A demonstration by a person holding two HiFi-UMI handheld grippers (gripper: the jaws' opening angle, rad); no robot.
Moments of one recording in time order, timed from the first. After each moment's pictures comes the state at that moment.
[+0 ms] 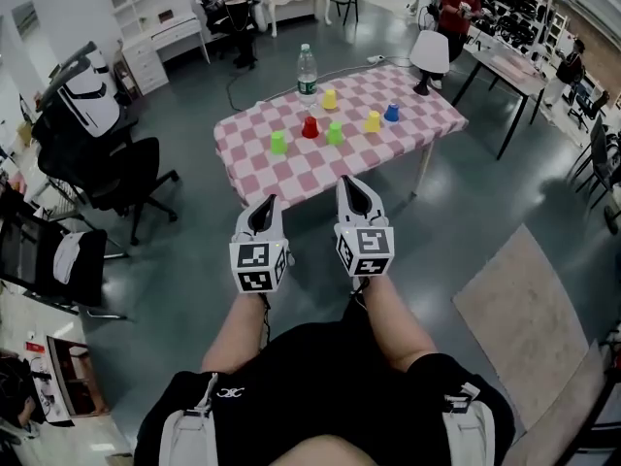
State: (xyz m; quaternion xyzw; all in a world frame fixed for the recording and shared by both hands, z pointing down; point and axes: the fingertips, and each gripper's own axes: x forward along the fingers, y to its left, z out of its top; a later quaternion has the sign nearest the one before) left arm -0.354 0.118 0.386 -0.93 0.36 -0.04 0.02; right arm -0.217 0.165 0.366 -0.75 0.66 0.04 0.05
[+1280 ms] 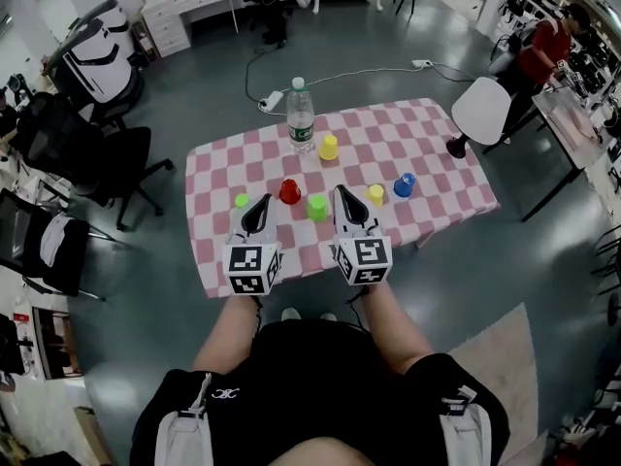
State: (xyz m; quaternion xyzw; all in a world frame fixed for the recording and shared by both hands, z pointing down) left arm -0.082 -0.181 0.398 -0.89 0.45 -0.07 -0.02; right arm 0.059 -0.160 0.403 -0.65 0.76 -0.01 0.02
